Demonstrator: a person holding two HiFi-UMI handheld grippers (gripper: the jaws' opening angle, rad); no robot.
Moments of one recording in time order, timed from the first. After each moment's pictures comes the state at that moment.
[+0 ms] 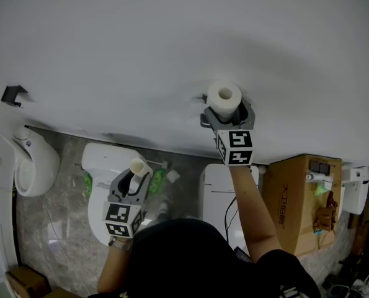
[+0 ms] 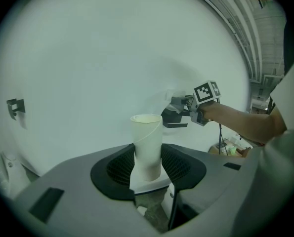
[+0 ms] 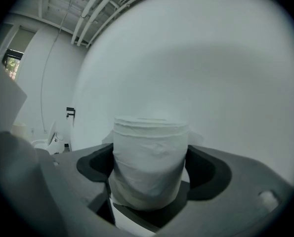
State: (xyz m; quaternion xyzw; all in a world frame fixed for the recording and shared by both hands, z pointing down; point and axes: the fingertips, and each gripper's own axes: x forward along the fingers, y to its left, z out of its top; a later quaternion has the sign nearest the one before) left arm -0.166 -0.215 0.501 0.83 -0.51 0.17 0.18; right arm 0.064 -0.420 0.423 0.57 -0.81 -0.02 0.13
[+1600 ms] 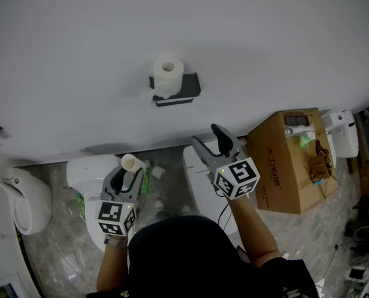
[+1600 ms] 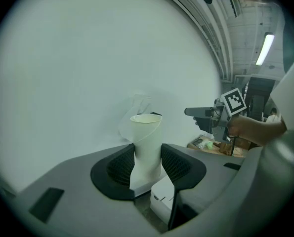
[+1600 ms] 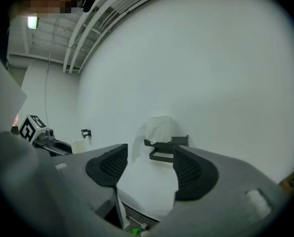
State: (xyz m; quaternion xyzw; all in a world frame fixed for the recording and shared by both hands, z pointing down) left arm -0.094 -0.165 0.478 0.90 -0.39 0.16 0.12; right arm 0.117 -0.198 0.421 0.56 -0.82 0.08 0.03
